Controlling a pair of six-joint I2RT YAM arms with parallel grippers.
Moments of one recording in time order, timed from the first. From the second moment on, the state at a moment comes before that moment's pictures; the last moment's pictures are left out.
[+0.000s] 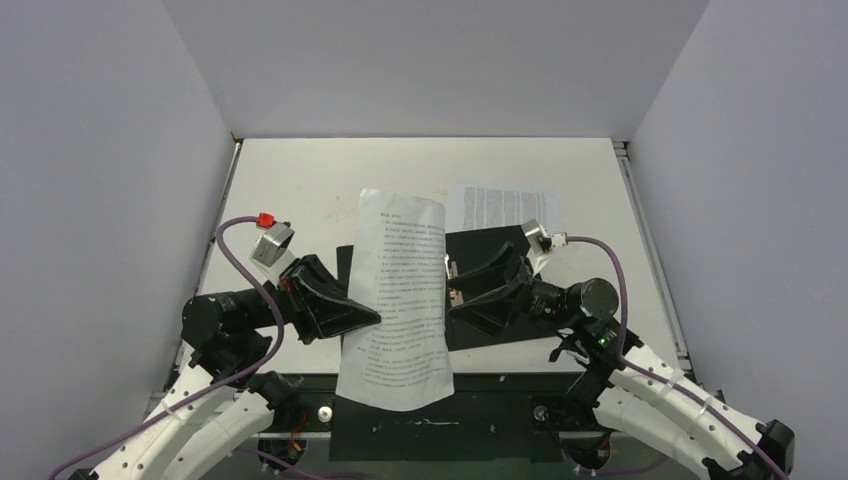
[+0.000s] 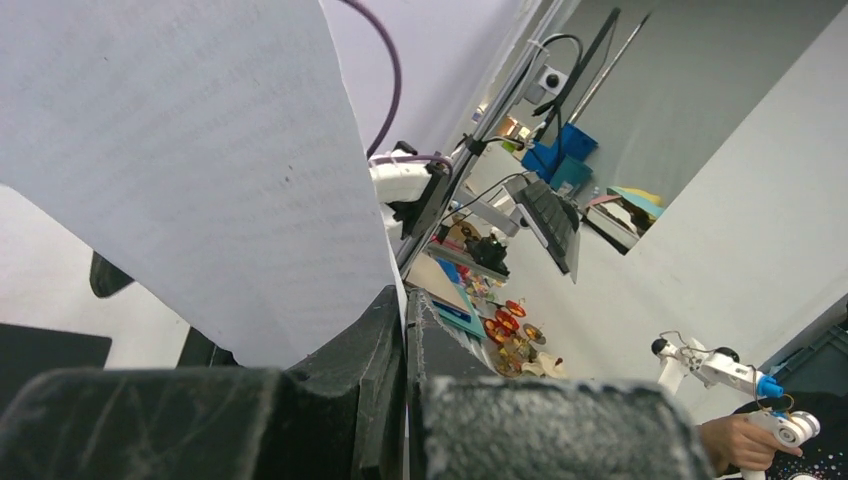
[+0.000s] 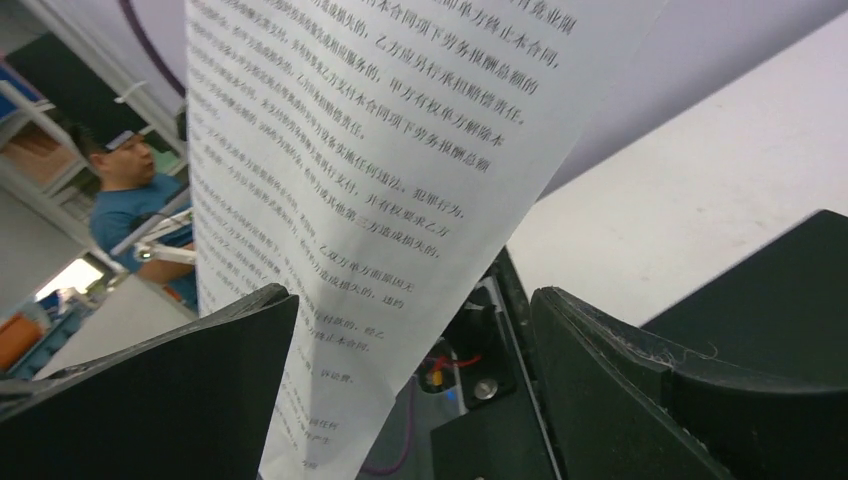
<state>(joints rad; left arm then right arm) -0.64 0.56 0.69 0.49 0.82 -1.11 0.77 0.67 0.54 0.40 -0.55 0.78</state>
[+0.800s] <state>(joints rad) -0.64 0.52 0.67 0.53 0.78 -1.14 0.87 0.60 0.45 0.85 -0.64 1.00</state>
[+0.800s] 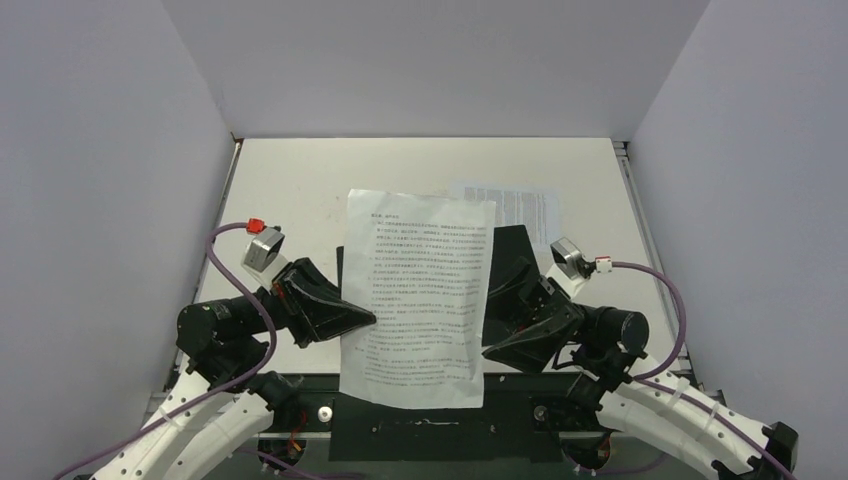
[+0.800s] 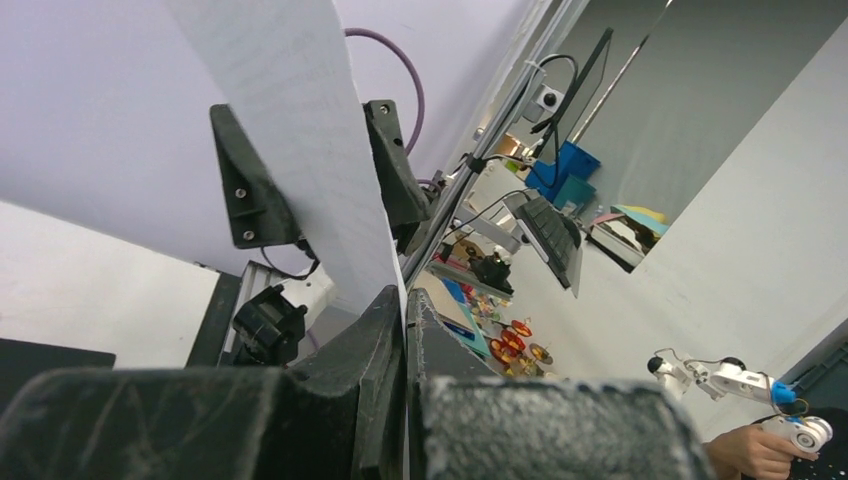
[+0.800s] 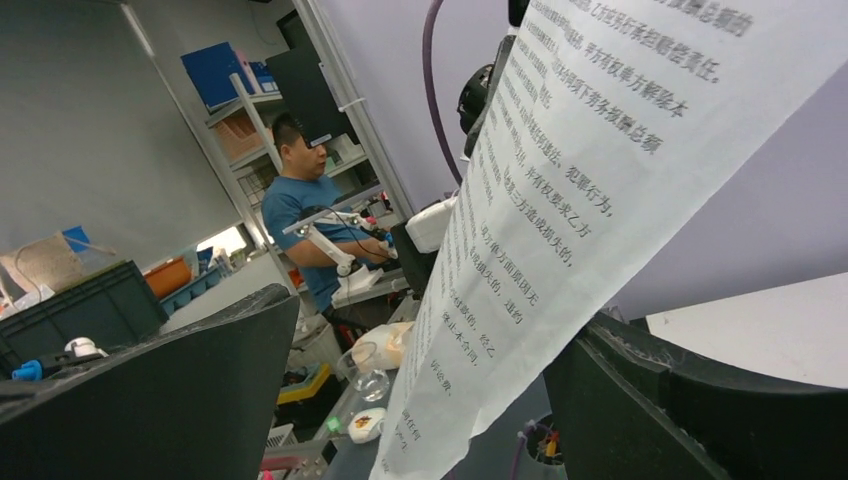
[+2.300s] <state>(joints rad) -0.64 0.43 0.58 0.05 0.43 -0.86 0.87 0.67 0.73 0.05 -0.37 0.58</state>
